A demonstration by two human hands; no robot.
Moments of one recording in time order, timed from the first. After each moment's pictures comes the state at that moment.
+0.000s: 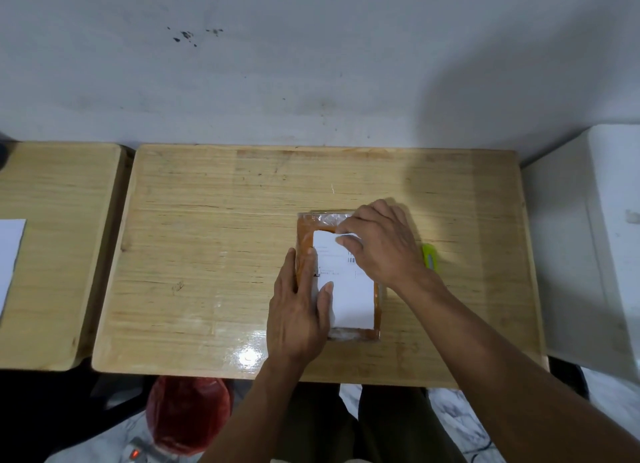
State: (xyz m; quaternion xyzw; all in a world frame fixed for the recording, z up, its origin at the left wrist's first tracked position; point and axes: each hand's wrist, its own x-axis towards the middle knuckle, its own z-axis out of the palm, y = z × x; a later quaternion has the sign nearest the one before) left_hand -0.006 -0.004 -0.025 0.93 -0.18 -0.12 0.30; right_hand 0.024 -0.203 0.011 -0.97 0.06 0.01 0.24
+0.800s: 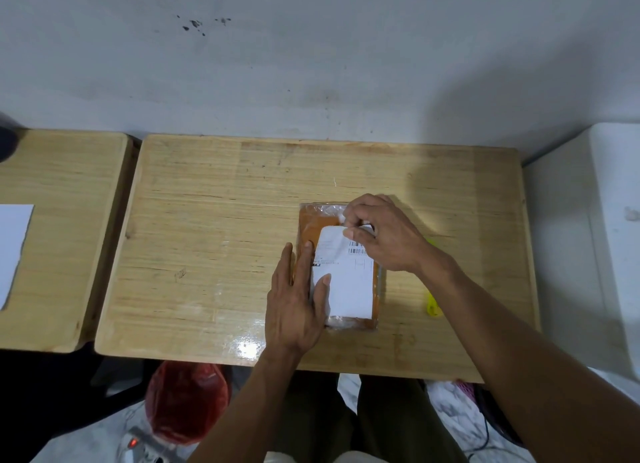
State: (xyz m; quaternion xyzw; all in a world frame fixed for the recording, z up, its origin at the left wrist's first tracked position) left_hand -0.010 0.001 -0.031 0.93 -0.16 -0.13 0.31; right_hand 0.025 -0.223 0.014 -0.89 0.04 0.09 0.44
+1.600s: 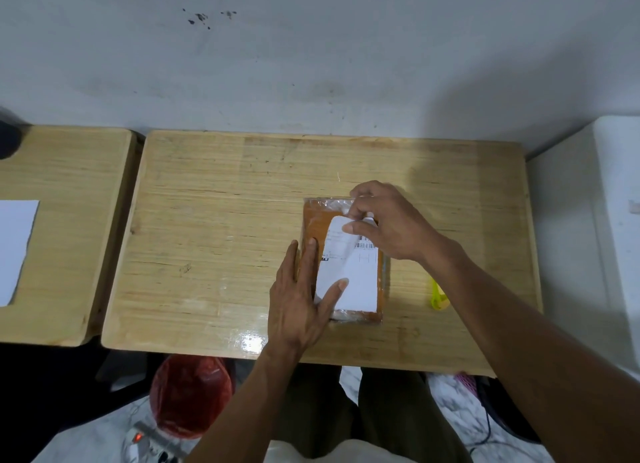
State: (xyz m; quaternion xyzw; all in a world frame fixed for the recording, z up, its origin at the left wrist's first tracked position) left_hand -0.012 0.005 -0.023 0.93 -0.15 -0.16 0.30; right_hand 0.030 -0.222 0.025 -0.91 0.04 0.10 0.41
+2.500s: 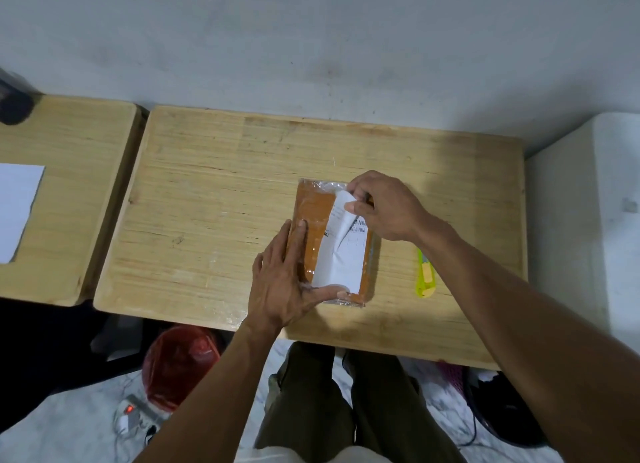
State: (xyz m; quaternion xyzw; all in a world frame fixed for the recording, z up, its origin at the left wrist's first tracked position) left_hand -0.017 0.007 -0.018 0.94 -0.18 -0.17 0.25; right_hand 0.024 -0.237 0.021 -0.92 0.03 0.10 0.38
